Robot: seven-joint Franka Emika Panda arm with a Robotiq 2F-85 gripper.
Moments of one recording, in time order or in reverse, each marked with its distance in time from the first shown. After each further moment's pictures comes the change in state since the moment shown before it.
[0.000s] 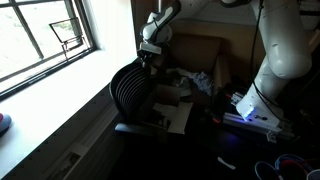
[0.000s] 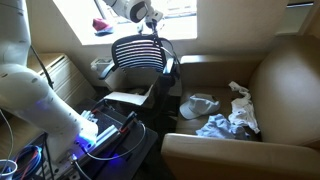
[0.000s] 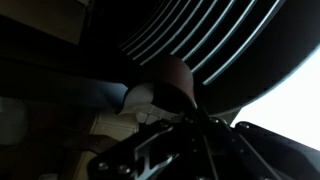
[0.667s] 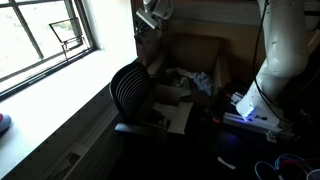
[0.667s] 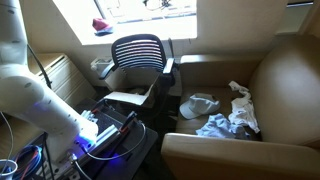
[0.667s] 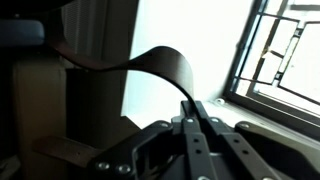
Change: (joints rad) arm -0.138 -0.085 0.055 0.201 0.210 0.033 0.036
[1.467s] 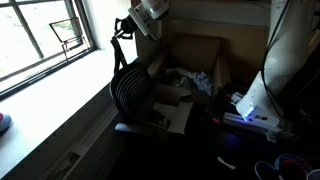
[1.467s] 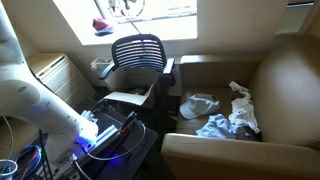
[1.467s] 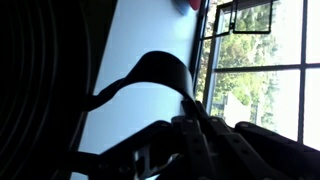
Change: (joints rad) arm -0.107 -0.156 0.432 -0.237 0.628 -0.039 -0.595
